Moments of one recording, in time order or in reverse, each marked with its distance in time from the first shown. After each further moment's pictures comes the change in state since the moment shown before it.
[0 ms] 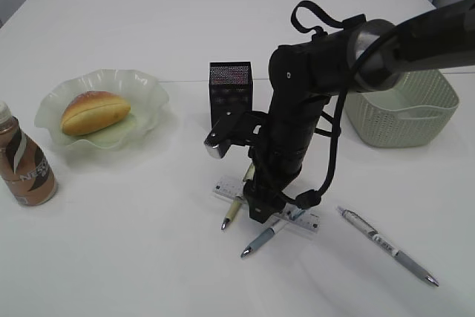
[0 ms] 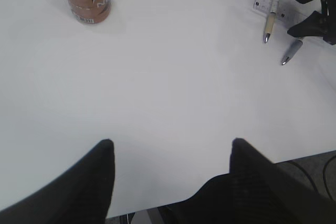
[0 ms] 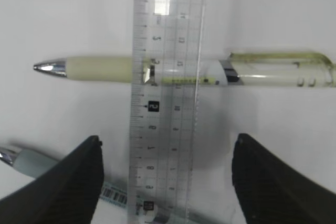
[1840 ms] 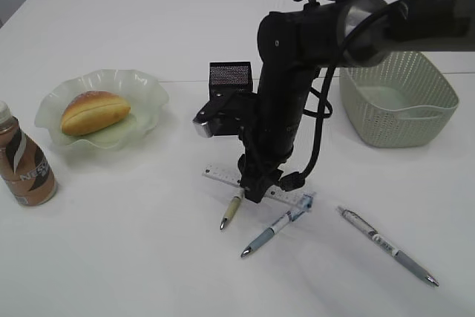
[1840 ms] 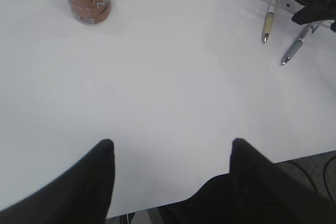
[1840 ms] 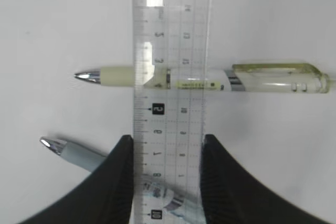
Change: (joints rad) left arm 0.000 0.000 0.000 0.000 0.000 0.000; right arm 0.000 0.031 -0.169 0.034 0.206 0.004
